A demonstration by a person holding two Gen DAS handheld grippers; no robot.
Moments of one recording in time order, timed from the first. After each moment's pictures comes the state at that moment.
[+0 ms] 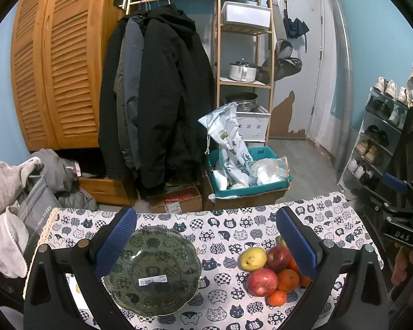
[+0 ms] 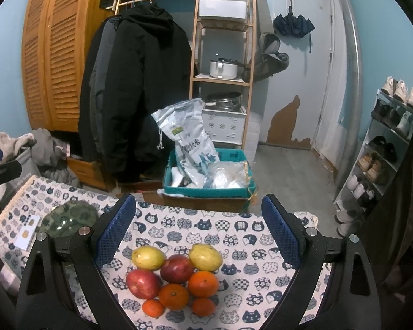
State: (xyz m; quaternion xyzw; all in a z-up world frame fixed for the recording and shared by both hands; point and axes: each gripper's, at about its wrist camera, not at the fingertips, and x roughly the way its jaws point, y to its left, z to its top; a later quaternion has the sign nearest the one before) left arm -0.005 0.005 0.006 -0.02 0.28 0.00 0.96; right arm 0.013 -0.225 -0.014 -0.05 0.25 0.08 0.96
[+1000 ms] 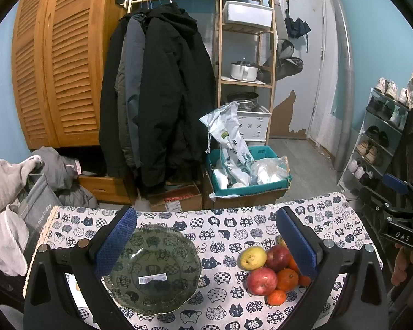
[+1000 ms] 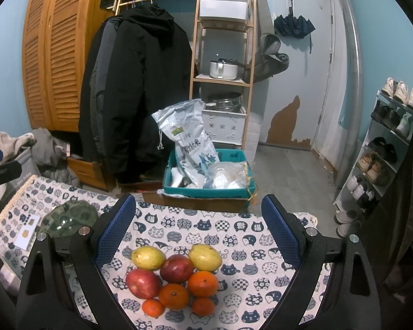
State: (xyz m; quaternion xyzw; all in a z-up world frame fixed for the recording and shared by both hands) left arm -0.006 0.007 0.006 -0.02 0.28 0.00 0.96; right arm 0.013 -0.225 -0.013 -0.06 0.25 0.08 0.96
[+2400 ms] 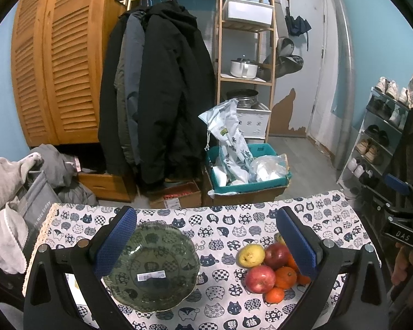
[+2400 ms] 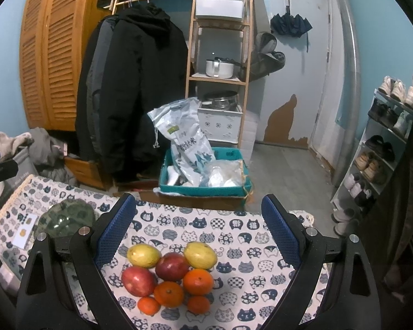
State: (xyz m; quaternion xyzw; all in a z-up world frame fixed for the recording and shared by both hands) left arm -0.008 0.009 0.005 -0.02 0.29 -0.01 0.96; right arm 0.011 -0.235 -0.013 -0.06 0.26 0.07 0.96
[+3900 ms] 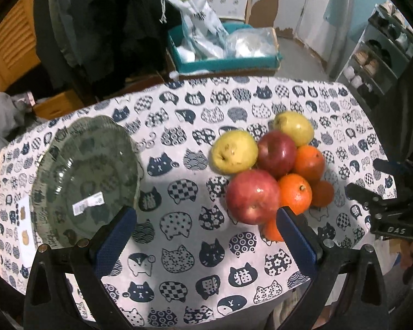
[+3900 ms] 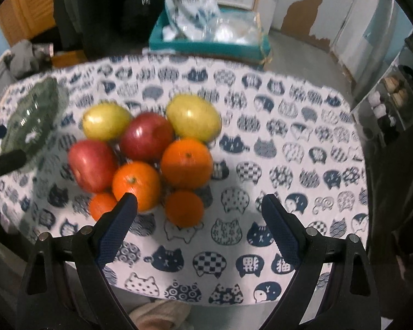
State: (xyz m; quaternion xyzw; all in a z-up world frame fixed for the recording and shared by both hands) left arm 0.048 -0.057 -0.178 0.01 0.54 -0.07 0.84; right arm 0.045 -0.265 -0.199 -0.08 0.55 0.08 0.83
